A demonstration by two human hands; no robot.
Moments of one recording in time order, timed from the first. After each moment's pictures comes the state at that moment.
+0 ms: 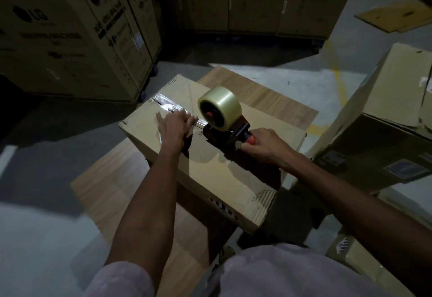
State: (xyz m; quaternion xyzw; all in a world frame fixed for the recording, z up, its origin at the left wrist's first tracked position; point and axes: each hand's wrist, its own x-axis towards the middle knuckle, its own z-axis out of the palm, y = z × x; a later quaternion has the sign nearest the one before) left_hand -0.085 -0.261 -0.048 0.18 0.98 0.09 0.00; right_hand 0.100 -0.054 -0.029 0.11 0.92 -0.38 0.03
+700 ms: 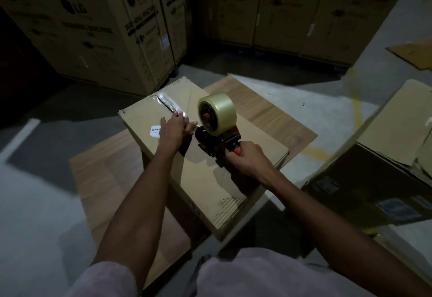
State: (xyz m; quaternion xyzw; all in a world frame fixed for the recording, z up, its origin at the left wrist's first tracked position) left_hand -0.063 -0.240 -0.062 0.17 0.98 0.09 0.02; right_hand 0.121 -0.043 -0.022 0.12 0.90 -0.43 0.06
